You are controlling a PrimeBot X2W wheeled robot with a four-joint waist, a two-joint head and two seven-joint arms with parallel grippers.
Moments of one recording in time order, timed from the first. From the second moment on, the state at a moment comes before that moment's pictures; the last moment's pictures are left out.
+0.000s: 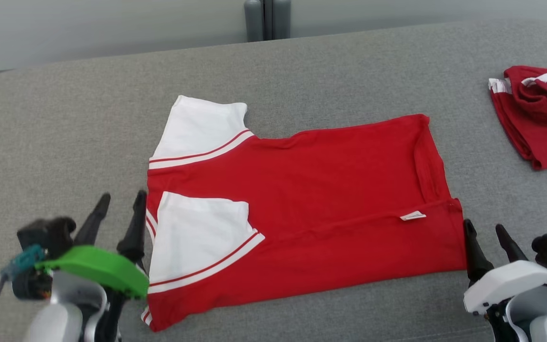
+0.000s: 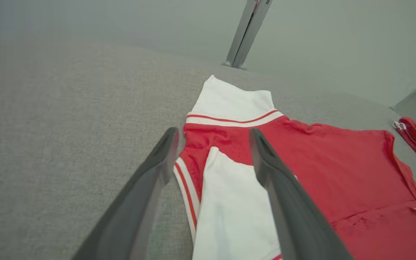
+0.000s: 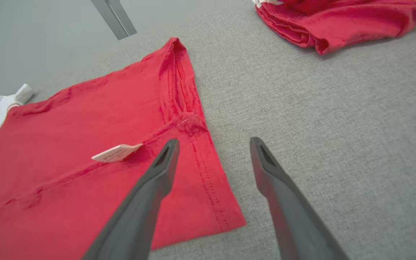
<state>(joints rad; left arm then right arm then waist) -0.09 0.26 -0.19 0.03 -0.61 0.02 0.05 0.00 -0.05 -0.17 0.15 0.31 0.13 0.06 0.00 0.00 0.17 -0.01</state>
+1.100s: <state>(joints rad) -0.94 0.52 -0.31 0.44 -0.58 -0.10 0.69 -0.43 -0.05 0.06 0.13 0.26 0.13 0.01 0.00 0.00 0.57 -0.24</state>
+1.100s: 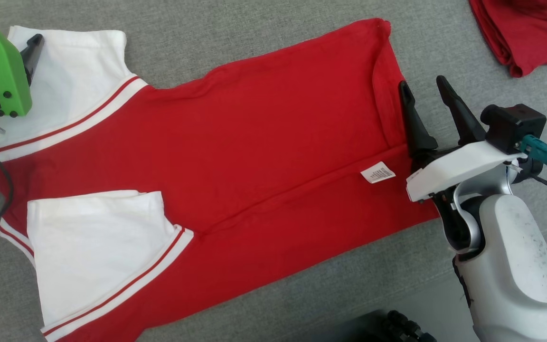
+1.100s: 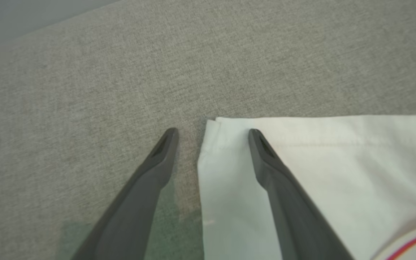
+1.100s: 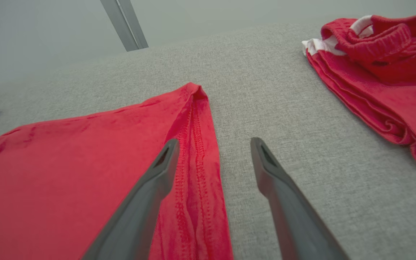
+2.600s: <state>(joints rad) -0.88 0.39 -0.41 0.30 -0.65 -0.12 0.45 -0.83 -0.29 0.17 0.60 0.18 0.13 0.34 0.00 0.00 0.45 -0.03</state>
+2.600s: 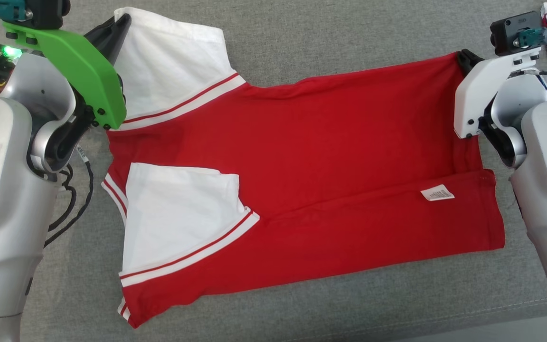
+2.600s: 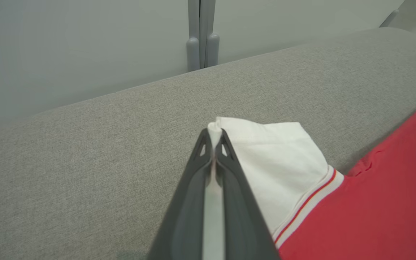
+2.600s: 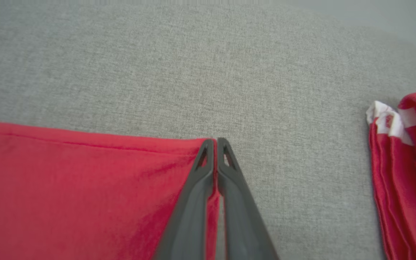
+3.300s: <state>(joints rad) -0.67 0.44 -0.38 0.11 -0.68 -0.11 0.30 -0.67 -0.28 0.17 0.45 0.19 0.13 0.12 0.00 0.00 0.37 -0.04</state>
